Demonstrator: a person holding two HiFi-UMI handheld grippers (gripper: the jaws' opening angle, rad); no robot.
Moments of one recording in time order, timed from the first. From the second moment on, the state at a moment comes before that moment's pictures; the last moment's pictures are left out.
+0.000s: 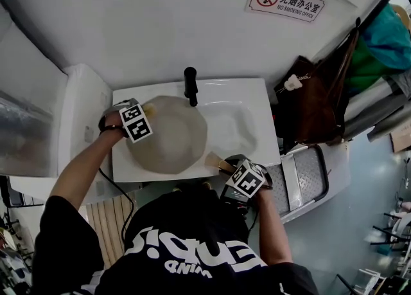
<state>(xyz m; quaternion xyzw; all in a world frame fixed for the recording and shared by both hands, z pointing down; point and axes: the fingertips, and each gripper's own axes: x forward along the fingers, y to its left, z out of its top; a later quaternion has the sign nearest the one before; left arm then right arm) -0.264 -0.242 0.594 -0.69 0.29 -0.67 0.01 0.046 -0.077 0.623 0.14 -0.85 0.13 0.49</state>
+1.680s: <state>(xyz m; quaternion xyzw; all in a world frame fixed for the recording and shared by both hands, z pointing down) -0.188 -0.069 0.614 -0.74 0.06 -0.65 -0.19 0.042 -0.078 0.615 0.13 -0.85 0.12 0.49</state>
